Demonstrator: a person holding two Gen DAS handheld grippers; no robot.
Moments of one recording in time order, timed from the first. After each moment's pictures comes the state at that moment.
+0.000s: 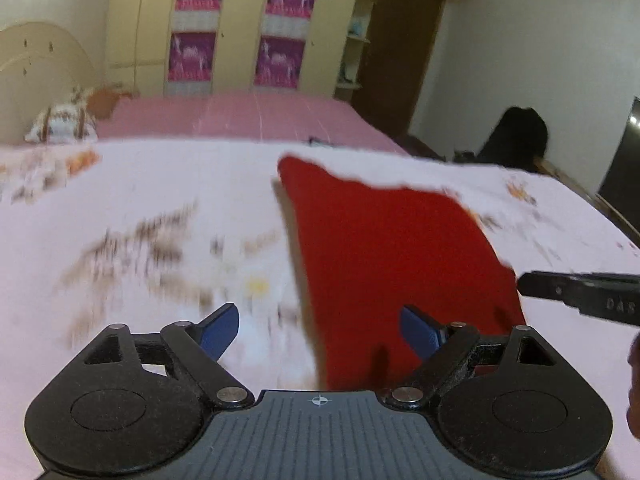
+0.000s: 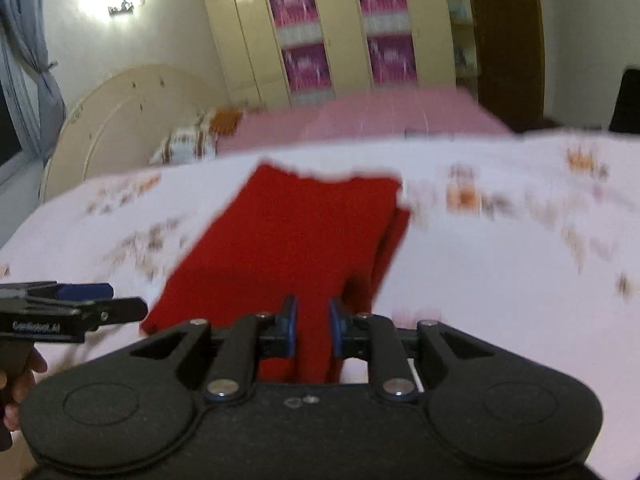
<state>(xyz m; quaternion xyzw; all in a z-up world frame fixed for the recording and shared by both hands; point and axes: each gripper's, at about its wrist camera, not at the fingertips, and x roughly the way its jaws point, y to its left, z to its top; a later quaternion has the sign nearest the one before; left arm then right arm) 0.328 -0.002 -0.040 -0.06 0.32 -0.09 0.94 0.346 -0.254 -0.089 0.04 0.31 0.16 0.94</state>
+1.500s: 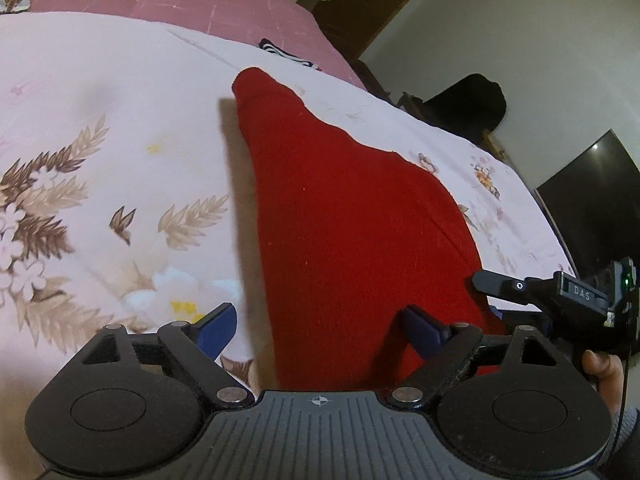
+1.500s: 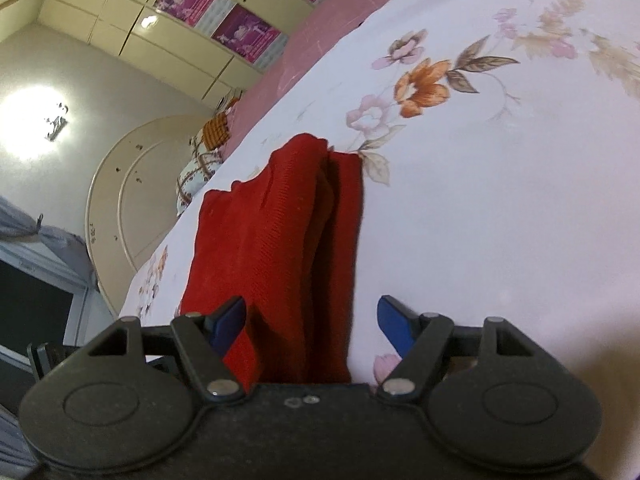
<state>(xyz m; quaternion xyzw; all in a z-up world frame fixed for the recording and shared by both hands) 0.443 0.009 -0.086 -0.19 0.46 -0.22 0.84 0.470 -0.336 -0.163 0.35 0.44 0.19 0.81</state>
